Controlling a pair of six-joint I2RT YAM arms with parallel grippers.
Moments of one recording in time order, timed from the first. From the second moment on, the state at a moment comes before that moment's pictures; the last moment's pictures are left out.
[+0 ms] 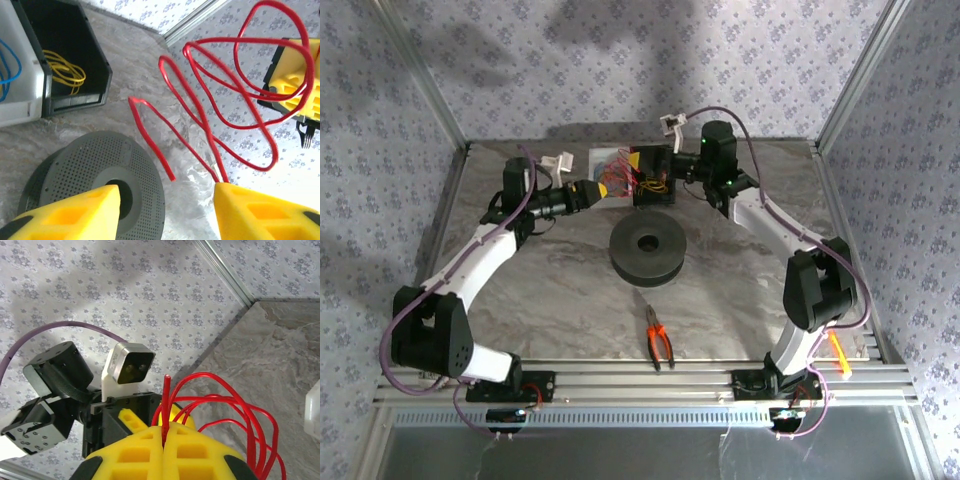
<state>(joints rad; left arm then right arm) -0.26 1.41 1.03 -0.02 0.76 -0.65 0.43 1.72 1.41 0.22 -0.86 0.67</state>
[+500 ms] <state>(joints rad) -0.26 1.42 0.98 0.08 0.75 -0.72 0.49 1.62 1.29 0.26 -0.85 0.69</state>
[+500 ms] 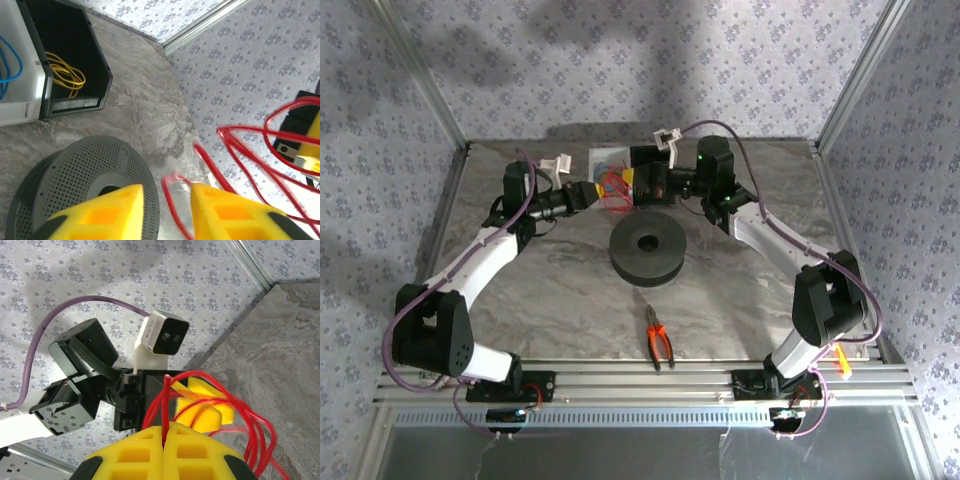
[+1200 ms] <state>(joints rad) -0.25 1.38 0.93 0.10 0.74 -0.76 0.50 1.62 1.29 0.18 -0.80 0.58</state>
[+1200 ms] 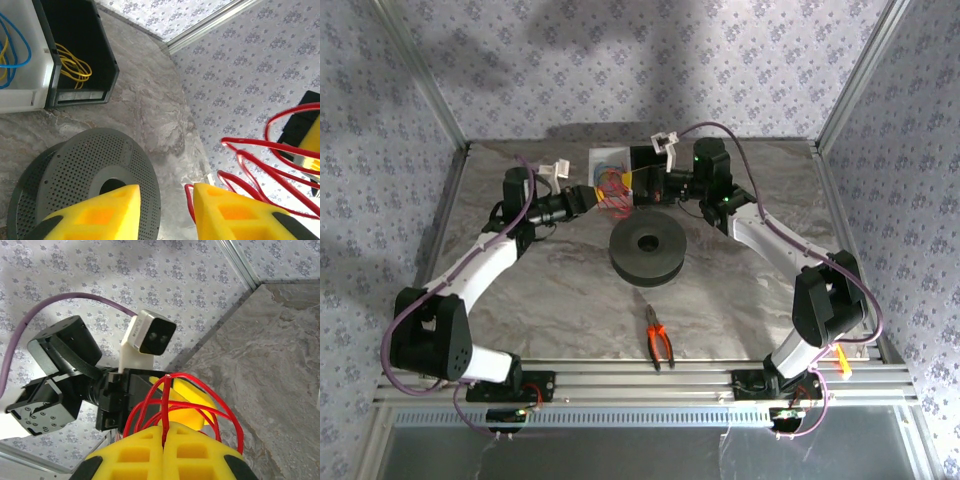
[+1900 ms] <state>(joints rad) -0.25 1.36 0.89 0.10 0.77 -0.77 0.51 1.62 1.31 0.13 -0.75 0.53</state>
